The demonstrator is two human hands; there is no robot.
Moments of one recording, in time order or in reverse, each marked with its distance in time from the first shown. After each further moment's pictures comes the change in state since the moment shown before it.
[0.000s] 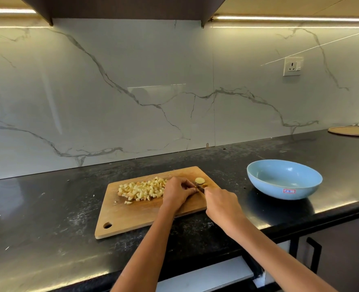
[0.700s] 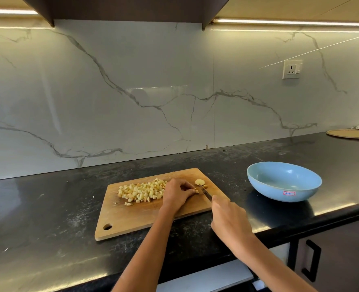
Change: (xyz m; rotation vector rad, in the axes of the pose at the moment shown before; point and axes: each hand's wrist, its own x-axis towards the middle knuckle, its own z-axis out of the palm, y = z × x) left_hand -0.002 0.000 -0.001 -0.012 0.008 0.011; right_hand -0.031 0.002 0.001 0.077 0.002 0.070
